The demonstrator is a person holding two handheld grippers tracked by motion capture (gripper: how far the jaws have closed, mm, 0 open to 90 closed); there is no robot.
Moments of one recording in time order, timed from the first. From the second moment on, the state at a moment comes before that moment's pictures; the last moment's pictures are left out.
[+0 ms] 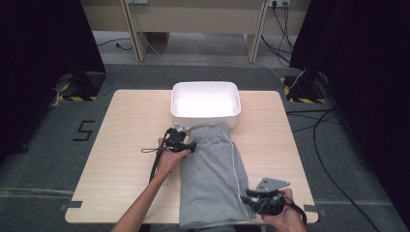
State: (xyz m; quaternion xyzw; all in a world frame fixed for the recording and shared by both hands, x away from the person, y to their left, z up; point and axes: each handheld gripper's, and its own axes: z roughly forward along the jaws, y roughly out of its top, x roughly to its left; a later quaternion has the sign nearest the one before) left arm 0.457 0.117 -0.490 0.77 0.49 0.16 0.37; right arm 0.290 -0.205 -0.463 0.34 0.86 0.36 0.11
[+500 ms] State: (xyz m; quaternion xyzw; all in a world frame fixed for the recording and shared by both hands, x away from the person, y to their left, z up) left arm 0.380 0.141 -0.493 0.76 0.48 0.12 0.42; right arm 0.397 -0.167 -0.475 0.43 0.81 0.36 0.17
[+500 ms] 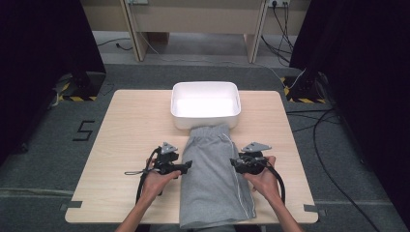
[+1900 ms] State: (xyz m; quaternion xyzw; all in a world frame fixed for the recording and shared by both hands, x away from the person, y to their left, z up) left arm 0.347 0.130 -0.520 0.79 0.44 0.18 0.39; right arm 0.326 -0.200 -0.492 0.36 0.88 0.27 0.15
